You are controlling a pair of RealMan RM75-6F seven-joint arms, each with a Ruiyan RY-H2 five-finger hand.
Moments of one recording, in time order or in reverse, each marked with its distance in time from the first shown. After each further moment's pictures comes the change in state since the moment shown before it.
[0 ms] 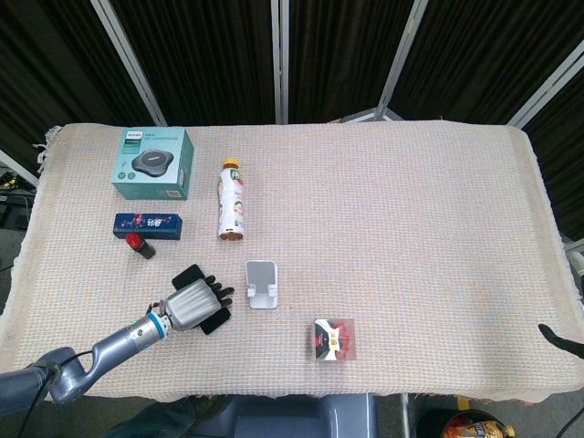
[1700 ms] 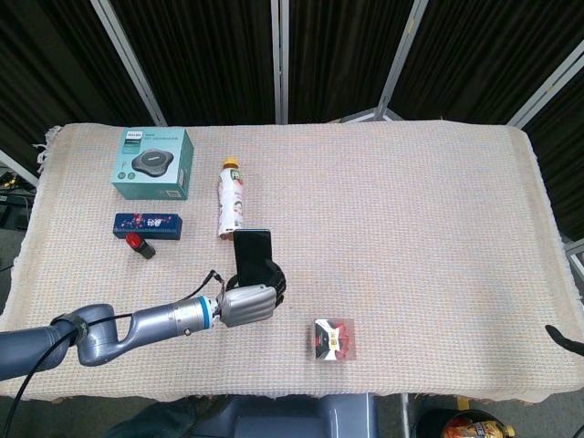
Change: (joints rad) left arm -0.286 0.186 -0.219 -0.342 0.148 -0.256 0.890; right arm -0.015 0.036 -0.001 0.011 -0.006 0.002 0.107
